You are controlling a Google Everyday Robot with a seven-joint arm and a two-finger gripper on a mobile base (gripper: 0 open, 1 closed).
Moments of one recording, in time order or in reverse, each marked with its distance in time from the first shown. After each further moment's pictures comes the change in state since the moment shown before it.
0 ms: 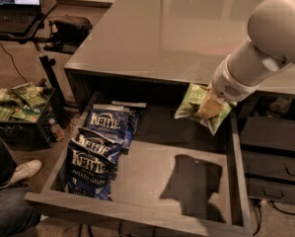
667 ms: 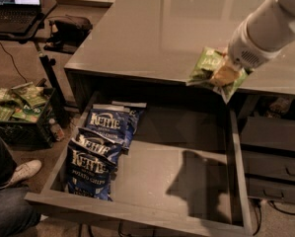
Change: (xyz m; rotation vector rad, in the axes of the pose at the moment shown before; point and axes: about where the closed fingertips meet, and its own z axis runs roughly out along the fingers) arm -0.015 -0.054 -0.072 0.191 -0.025 -0.008
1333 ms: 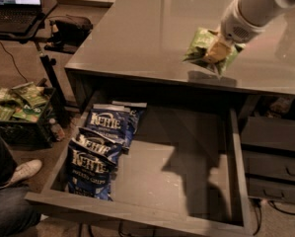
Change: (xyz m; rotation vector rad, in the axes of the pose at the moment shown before) arm -0.032 -0.062 0.015 0.018 -0.039 -0.038
